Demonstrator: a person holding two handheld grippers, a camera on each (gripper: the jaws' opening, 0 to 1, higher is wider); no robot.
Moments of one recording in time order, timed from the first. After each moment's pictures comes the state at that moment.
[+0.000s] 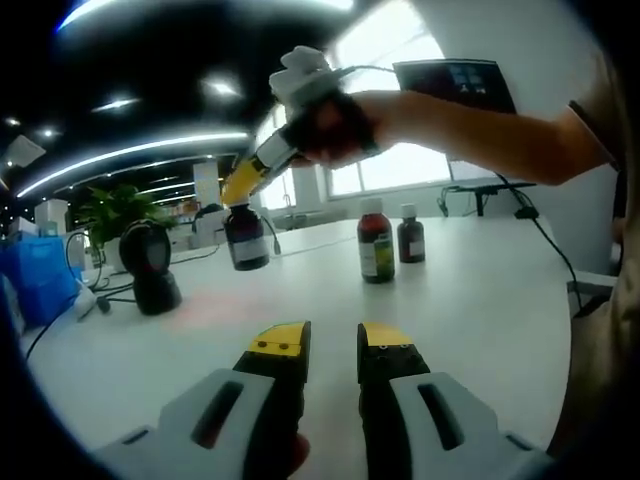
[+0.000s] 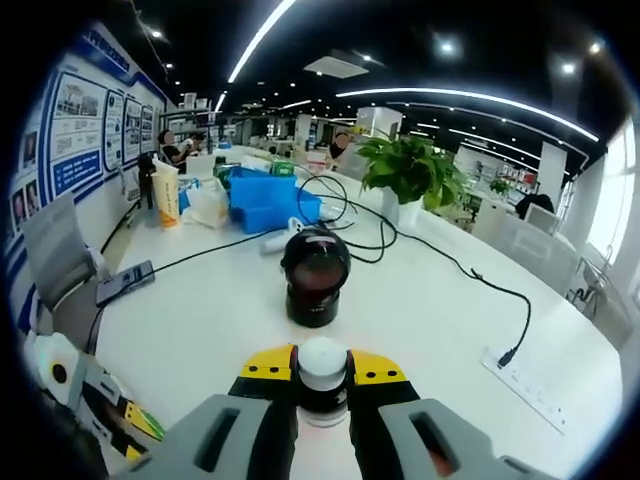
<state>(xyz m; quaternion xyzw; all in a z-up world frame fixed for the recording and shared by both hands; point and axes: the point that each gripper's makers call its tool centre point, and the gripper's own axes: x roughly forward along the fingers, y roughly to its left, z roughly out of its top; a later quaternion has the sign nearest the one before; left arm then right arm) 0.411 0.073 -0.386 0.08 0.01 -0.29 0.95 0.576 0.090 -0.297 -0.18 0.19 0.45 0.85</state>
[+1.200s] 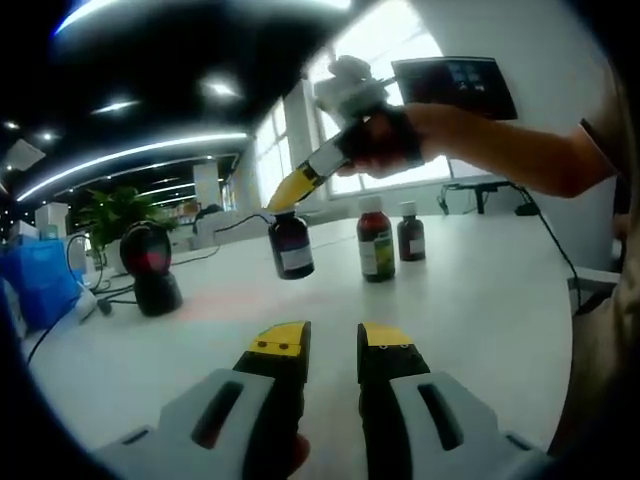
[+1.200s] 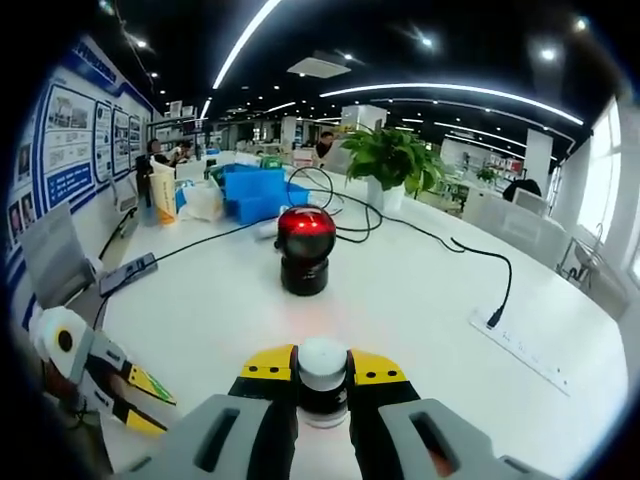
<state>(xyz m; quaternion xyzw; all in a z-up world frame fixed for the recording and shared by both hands) 0.411 0.072 -0.387 0.09 0.01 -0.29 0.95 0.555 0.039 -0.316 -0.16 0.20 0.43 0.87</state>
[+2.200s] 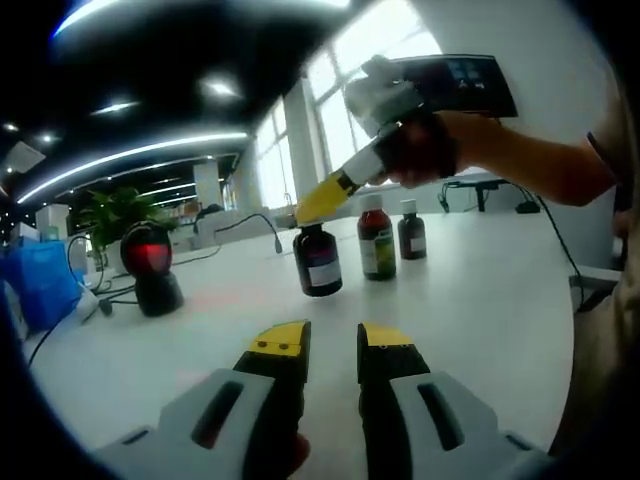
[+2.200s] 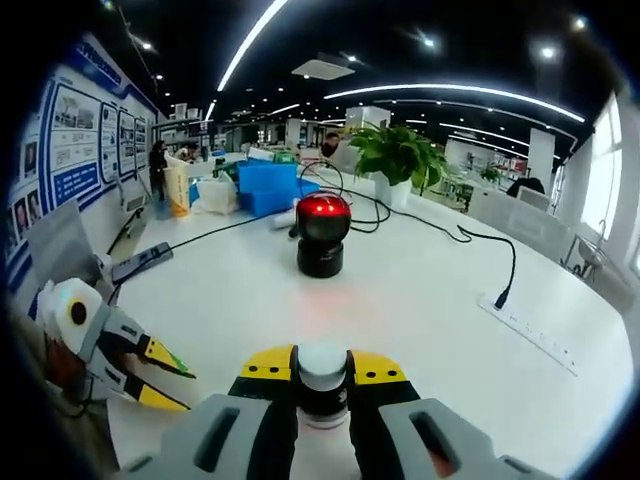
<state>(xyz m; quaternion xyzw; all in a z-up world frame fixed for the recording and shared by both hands) 0.411 0.071 -0.388 0.09 0.01 -0.29 0.95 0.525 0.029 -0.334 -0.15 0.20 0.44 0.86</state>
